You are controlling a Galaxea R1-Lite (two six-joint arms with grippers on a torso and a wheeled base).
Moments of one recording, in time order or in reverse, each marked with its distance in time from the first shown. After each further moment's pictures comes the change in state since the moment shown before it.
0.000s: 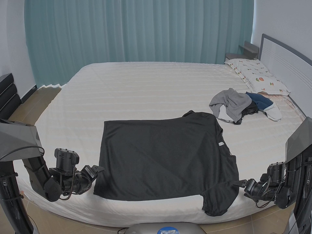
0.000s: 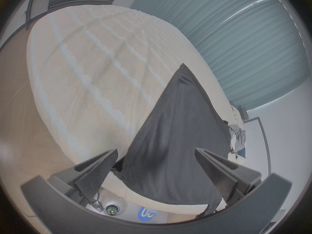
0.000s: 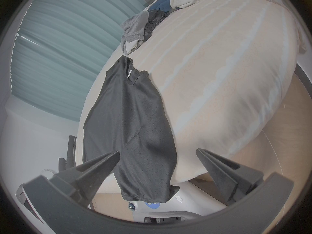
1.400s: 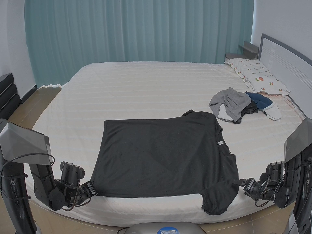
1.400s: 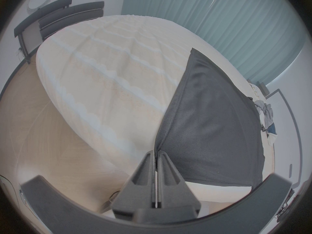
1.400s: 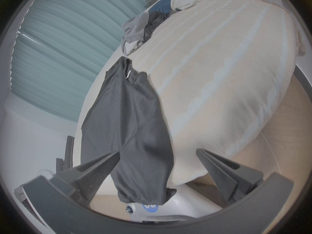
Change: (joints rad) left arm -0.019 0.087 0.103 -0.009 0.190 0.209; right arm -0.004 0.006 -0.033 0.000 -0.044 -0.007
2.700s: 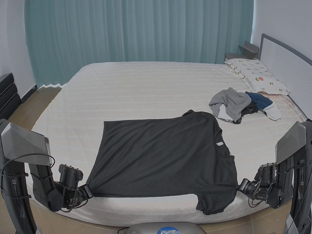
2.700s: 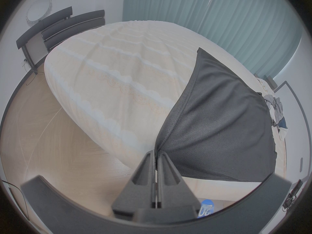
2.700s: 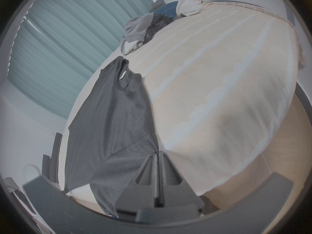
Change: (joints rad) left arm 0.017 0.018 0.024 -0.013 0.060 0.053; right arm 0.029 0.089 -0.077 0.000 -0.121 -0.053
